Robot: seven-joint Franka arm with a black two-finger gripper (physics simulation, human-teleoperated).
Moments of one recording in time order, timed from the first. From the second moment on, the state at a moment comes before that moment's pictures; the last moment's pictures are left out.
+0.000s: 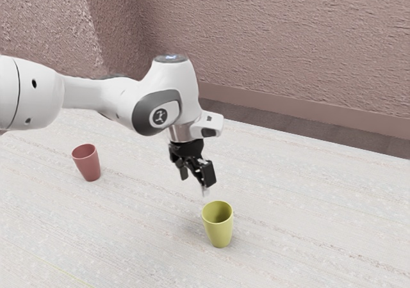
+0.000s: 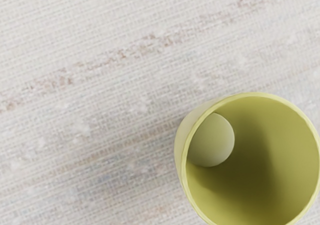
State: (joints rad) arm -0.08 0.15 -0.23 -1.99 -0.05 2.11 0.10
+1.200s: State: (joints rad) arm -0.11 0.28 -0.23 -2.00 0.01 2.22 -0.01
